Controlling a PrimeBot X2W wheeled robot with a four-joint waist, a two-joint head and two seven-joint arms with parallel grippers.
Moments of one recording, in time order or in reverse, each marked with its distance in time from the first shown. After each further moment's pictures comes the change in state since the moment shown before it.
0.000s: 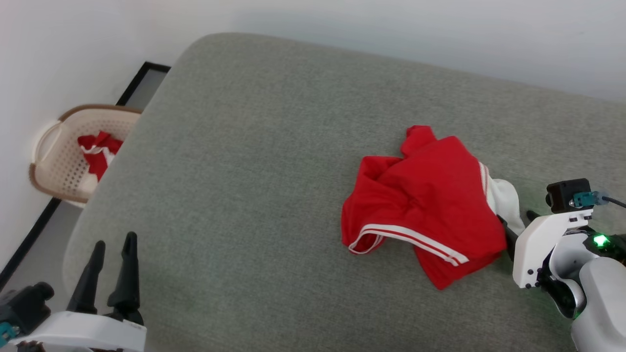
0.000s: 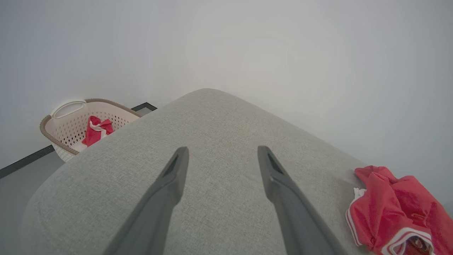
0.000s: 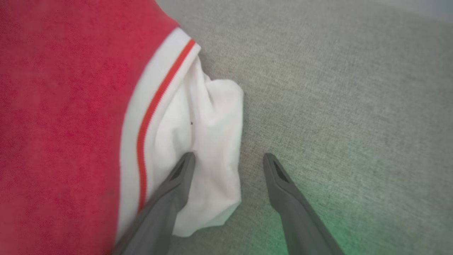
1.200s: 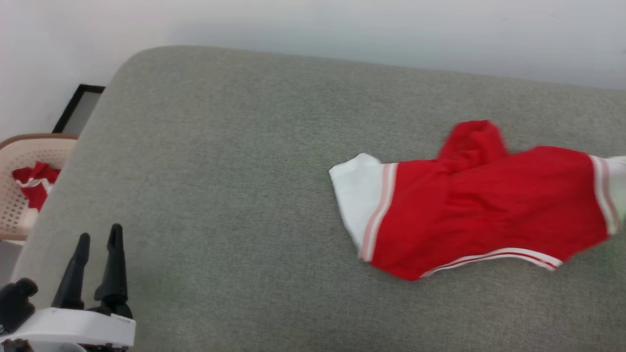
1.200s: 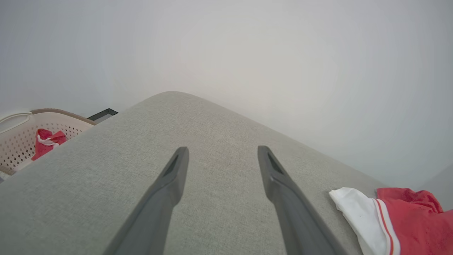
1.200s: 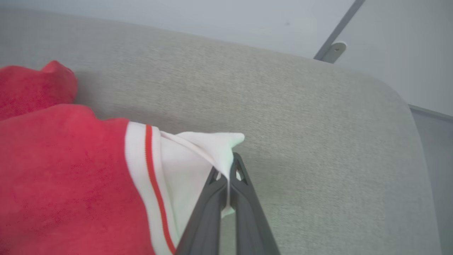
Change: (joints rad) left arm 0.008 -0.002 0.053 -0.030 0.010 0.005 0.002; right arm -0.102 -0.207 -0.183 -0.124 -0.019 0.000 0.295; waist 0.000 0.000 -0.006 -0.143
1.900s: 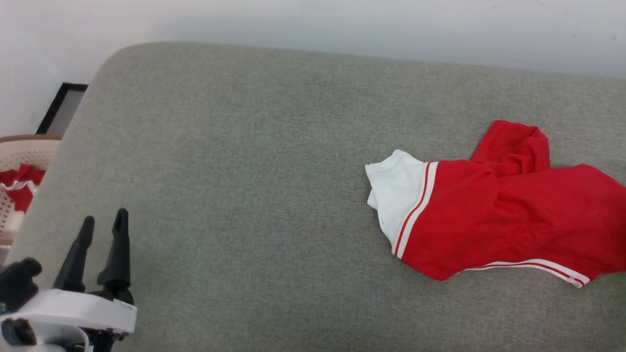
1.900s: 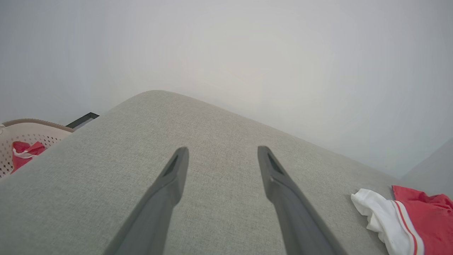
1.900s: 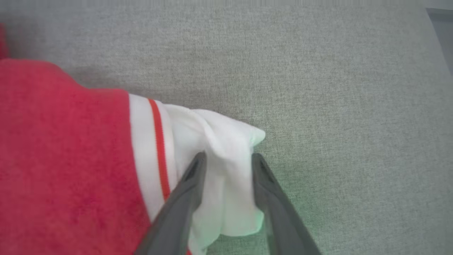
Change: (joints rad) left arm -0.058 0.026 -0.031 0.009 0.020 -0.006 0.031; right arm -0.005 0.033 -0.196 0.310 -0.096 0.000 -0.075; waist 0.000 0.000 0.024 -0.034
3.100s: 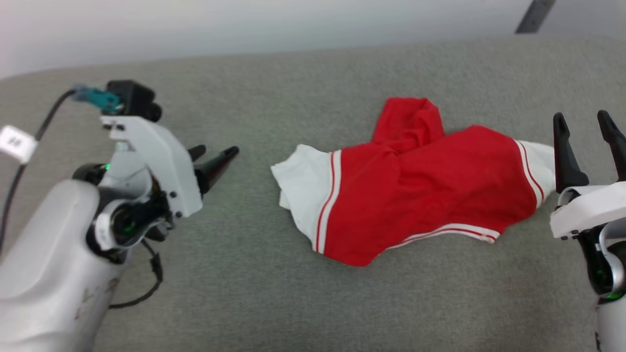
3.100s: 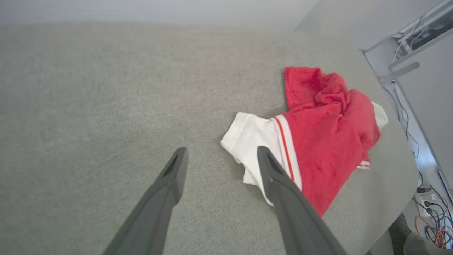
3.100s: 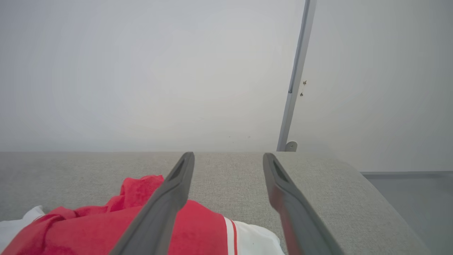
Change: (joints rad) left arm -0.622 0.051 -0.317 0.127 -0.133 0.045 0.870; right arm 0.174 0.253 0.126 -0.616 -0.009 0.000 -0.504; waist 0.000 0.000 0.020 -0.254
